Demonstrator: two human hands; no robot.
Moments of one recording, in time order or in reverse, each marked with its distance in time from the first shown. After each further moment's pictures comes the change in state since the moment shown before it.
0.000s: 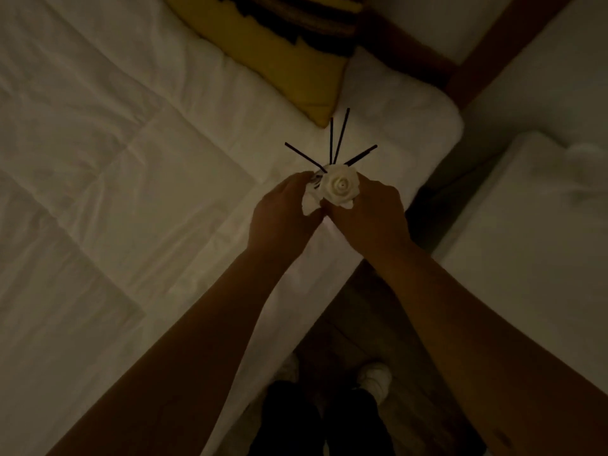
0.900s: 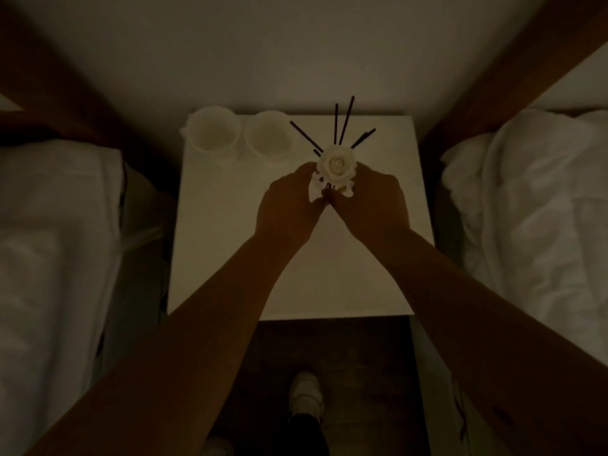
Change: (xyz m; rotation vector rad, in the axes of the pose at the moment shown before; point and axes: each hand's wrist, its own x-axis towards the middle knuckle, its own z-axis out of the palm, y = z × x) left_hand -0.026 0.334 0.360 -0.041 -0.402 0.594; right_hand -0.176 0.326 -0.286 -0.147 0.448 0.668
